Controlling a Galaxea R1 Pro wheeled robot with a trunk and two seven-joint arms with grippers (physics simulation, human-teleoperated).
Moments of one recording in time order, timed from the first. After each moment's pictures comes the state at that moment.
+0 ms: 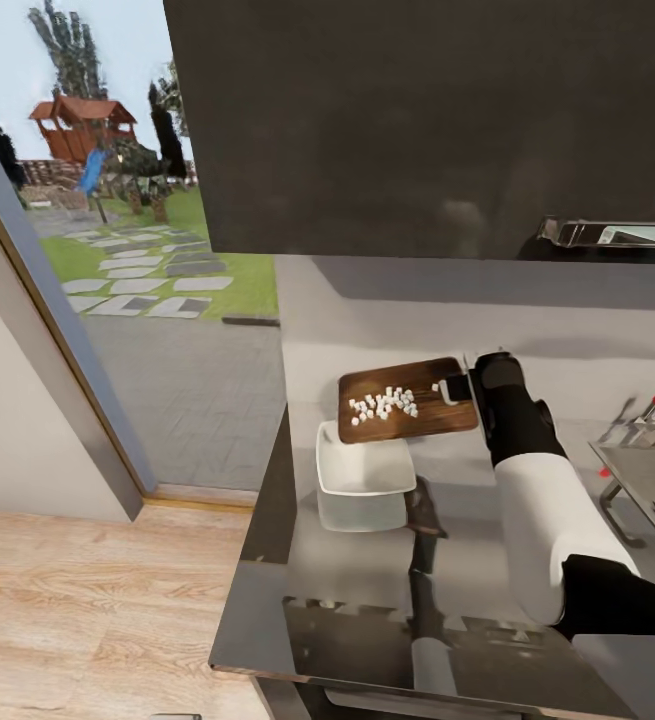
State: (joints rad) left arm -0.40 0.01 -0.35 0.08 0.25 -0.55 0.19; right arm -1.12 0.05 -0.19 -0.92 0.54 0.94 0.14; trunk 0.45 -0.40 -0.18
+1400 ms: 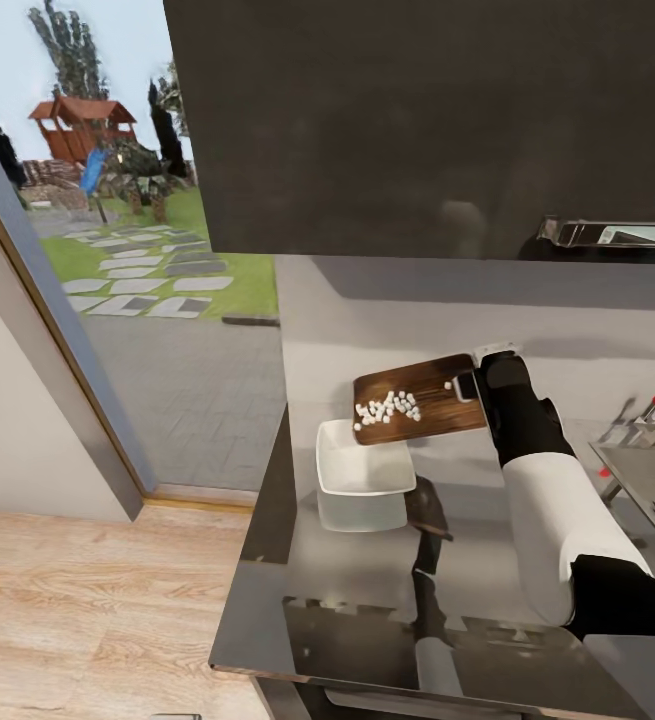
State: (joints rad) left arm -0.40 0.01 -0.35 0.08 0.25 -0.55 0.19; right arm -1.12 0.02 -0.14 -0.92 0.55 0.93 0.08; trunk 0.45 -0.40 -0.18
